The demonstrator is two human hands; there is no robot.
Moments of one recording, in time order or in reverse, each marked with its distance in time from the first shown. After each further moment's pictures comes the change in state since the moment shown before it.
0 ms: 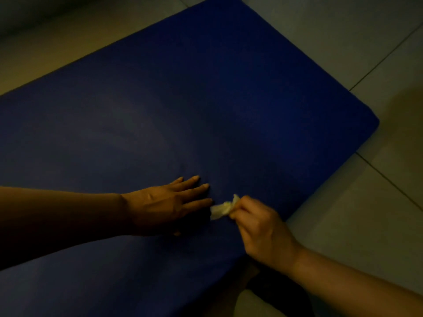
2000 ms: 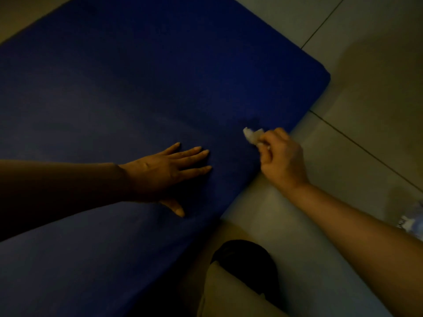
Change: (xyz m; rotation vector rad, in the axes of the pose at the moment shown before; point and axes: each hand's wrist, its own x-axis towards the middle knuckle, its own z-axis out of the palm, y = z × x) left_hand 0.079 0.001 -0.022 0.067 0.417 0.248; right_hand -0.019 0.101 -0.057 -0.166 0.433 0.431
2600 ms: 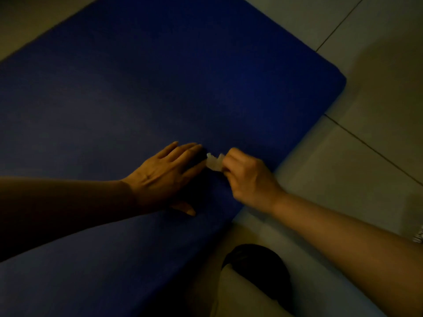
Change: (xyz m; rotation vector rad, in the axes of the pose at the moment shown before) left_hand -0.017 0.017 0.001 0.144 0.168 -0.234; right_hand -0.015 -0.059 0.036 0.090 -0.354 -0.355
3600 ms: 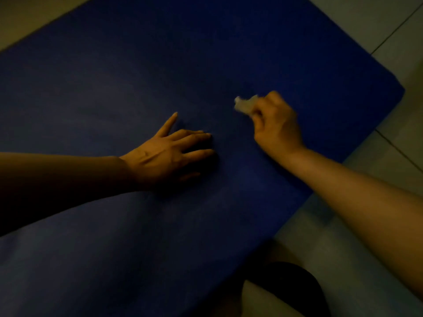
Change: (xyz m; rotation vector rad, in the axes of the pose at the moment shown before) left_hand -0.033 -0.069 0.010 -0.063 0.108 -0.032; right_hand 0.111 0.016 0.003 -0.109 0.202 0.170
